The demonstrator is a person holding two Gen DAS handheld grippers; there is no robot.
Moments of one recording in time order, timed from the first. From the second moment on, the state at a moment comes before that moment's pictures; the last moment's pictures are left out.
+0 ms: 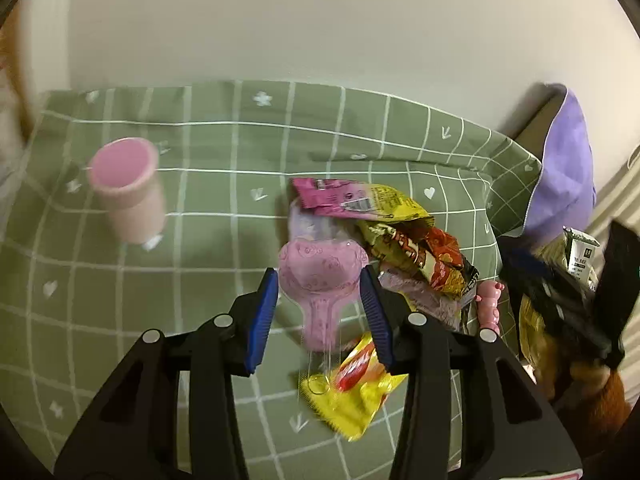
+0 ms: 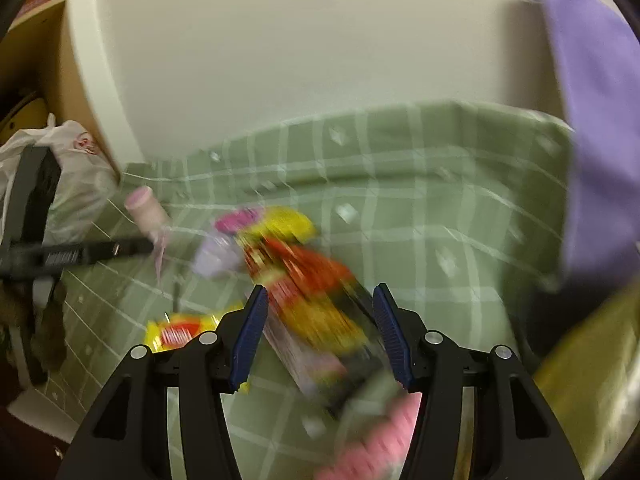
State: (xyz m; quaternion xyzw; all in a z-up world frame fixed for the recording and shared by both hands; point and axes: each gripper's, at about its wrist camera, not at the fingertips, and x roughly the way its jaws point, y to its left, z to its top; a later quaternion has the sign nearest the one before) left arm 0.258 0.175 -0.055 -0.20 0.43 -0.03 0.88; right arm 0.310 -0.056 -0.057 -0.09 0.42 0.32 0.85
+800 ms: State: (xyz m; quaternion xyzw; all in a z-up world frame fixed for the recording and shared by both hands) left arm 0.188 0.199 -0.044 -0.23 0.41 0.02 0.88; right arm 0.306 -0.017 -0.053 -0.03 0.42 0.33 0.84
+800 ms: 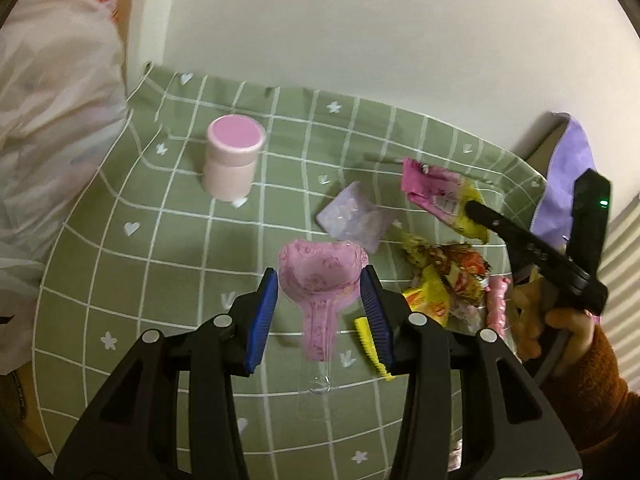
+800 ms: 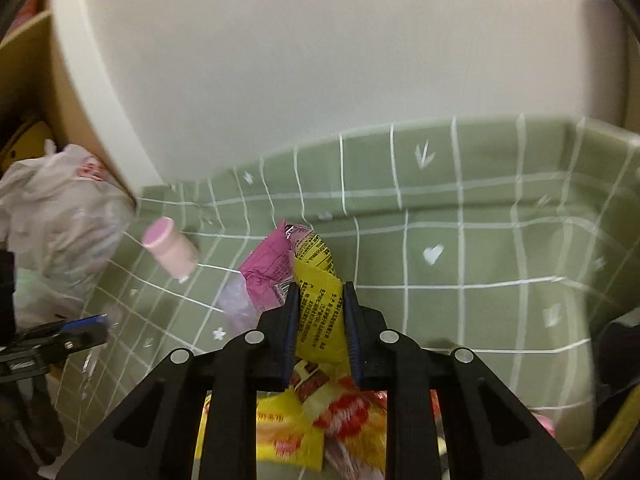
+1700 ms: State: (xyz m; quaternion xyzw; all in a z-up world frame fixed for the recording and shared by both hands) left arm 0.253 -0.001 0.081 -0.09 0.29 -0.20 0.93; right arm 0.210 -0.262 0.091 -0.02 0.27 0.11 0.96
